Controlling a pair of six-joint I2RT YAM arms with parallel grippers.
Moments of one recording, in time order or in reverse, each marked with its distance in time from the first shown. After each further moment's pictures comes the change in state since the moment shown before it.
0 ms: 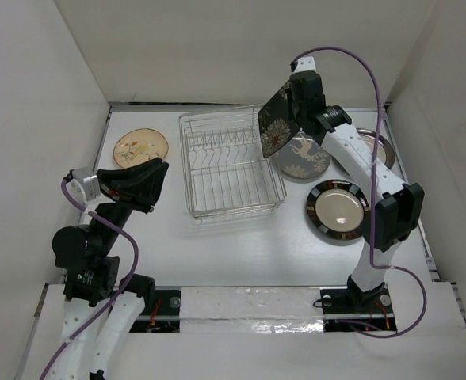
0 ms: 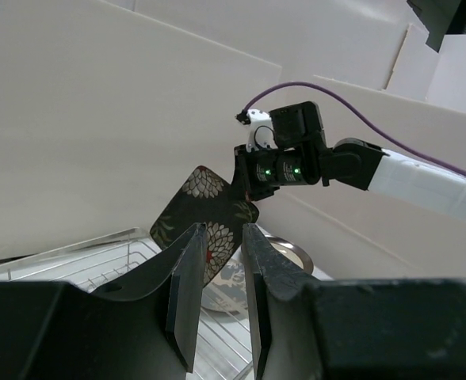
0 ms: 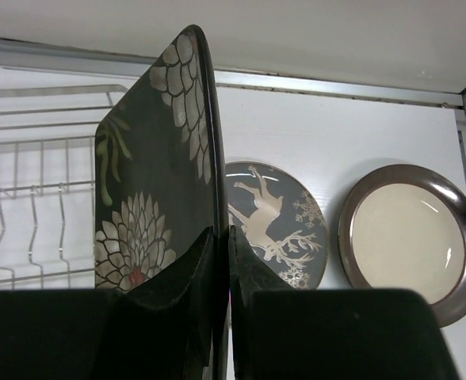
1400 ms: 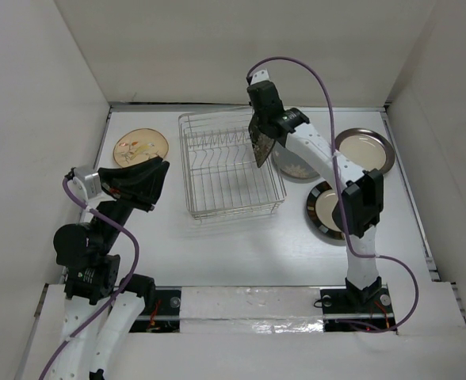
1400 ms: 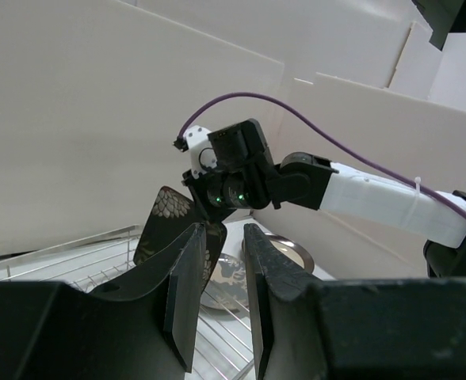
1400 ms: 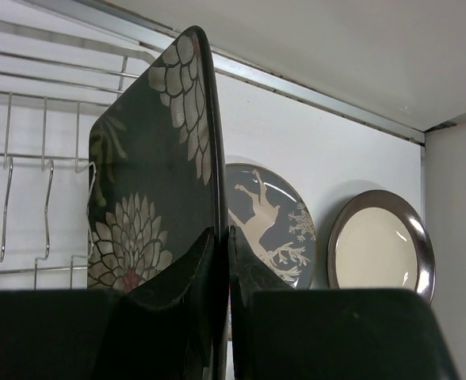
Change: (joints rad) left arm 0.000 0.011 -0.002 0.000 -0.002 0.000; right arm 0.145 0.251 0.200 -0.047 0.180 -0.198
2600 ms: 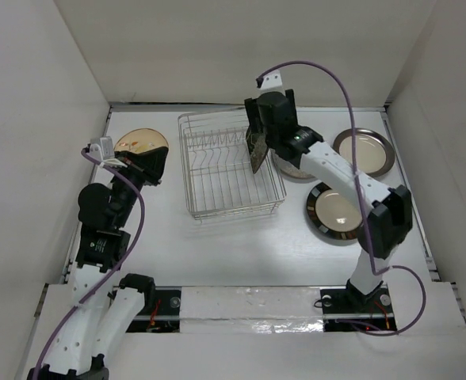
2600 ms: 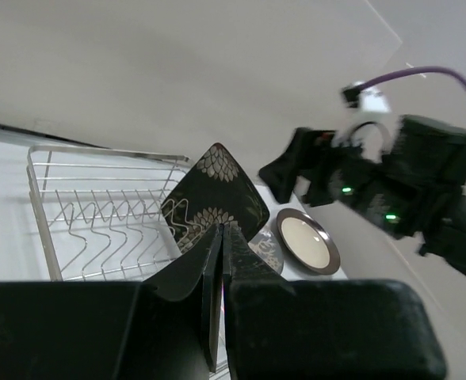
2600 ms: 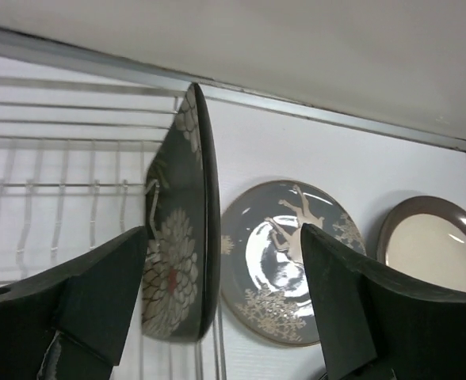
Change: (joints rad) left arm 0.029 0.188 0.000 -0.113 -0.195 -0.129; right arm 0.072 -0.217 -0.320 0.285 0.011 0.109
